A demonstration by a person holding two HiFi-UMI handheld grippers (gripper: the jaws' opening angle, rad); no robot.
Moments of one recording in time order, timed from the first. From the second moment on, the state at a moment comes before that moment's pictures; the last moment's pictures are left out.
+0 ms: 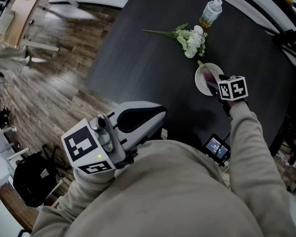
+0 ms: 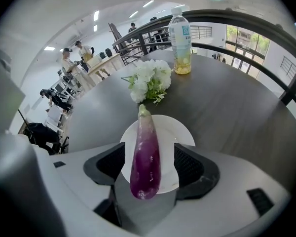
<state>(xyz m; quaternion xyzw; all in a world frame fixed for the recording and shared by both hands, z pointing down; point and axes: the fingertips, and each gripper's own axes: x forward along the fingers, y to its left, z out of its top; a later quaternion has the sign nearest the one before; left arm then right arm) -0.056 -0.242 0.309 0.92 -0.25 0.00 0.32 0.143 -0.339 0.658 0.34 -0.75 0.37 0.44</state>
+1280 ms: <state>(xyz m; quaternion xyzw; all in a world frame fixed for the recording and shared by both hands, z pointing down) 0.066 -0.252 0.223 0.98 0.01 -0.02 0.19 0.157 -0.242 0.225 0.42 -0.89 0.19 -0.02</state>
